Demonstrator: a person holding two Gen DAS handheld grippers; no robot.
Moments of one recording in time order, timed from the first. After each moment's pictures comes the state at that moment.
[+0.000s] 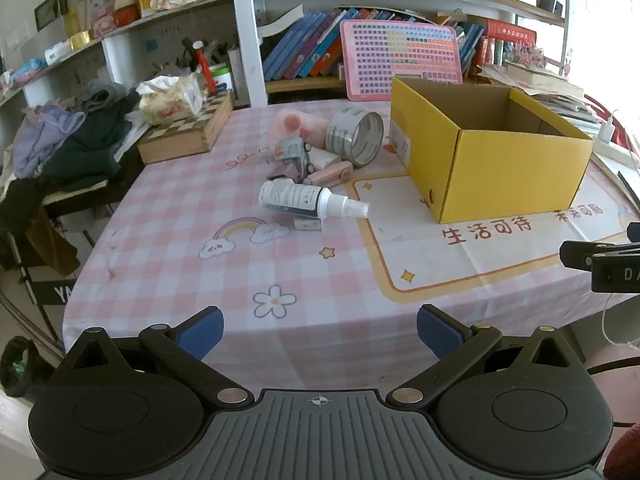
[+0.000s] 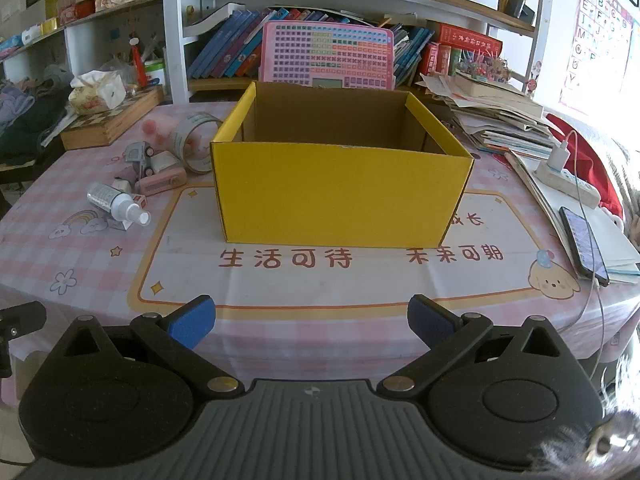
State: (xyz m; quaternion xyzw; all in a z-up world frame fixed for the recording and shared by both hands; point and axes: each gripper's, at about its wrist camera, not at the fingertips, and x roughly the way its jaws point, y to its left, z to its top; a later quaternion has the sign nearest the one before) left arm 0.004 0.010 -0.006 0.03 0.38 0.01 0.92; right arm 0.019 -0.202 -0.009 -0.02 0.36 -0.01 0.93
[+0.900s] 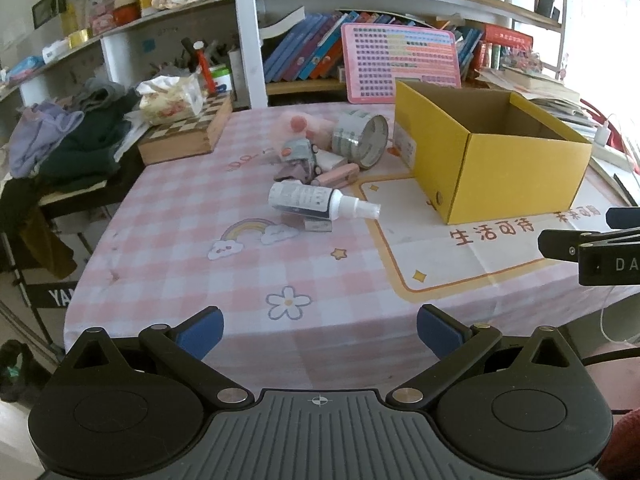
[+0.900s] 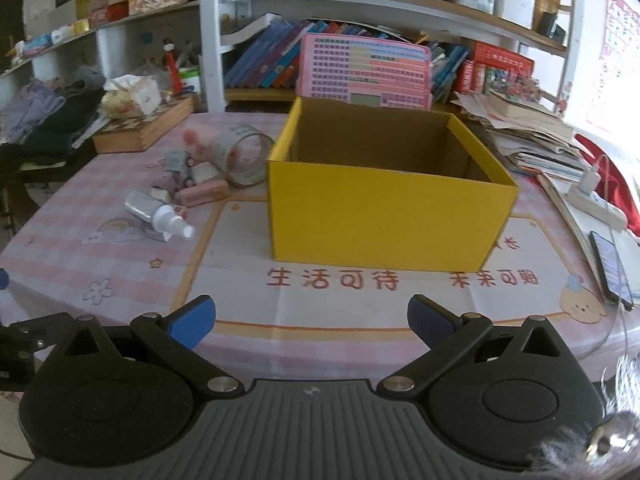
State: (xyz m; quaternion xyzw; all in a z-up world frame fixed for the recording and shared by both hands) left arm 0.003 0.032 -0.006 0.03 0.37 -0.01 0.93; right arm 0.027 -0.171 0.000 -0.02 0.34 0.04 0.94
